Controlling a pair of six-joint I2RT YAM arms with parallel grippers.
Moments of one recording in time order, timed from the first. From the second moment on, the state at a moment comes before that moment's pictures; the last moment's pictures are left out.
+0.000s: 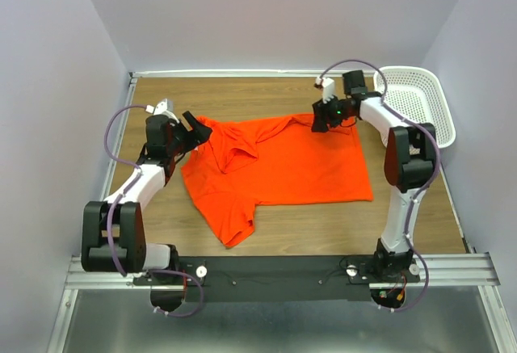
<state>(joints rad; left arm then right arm) -0.05 1.33 0.70 0.18 0.26 -0.57 0.11 2.05 1.54 -0.47 -0.59 -0.39</state>
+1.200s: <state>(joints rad) 0.02 1.98 1.17 0.23 0.30 -0.70 0.01 2.07 1.59 -0.53 -0.38 -0.32</state>
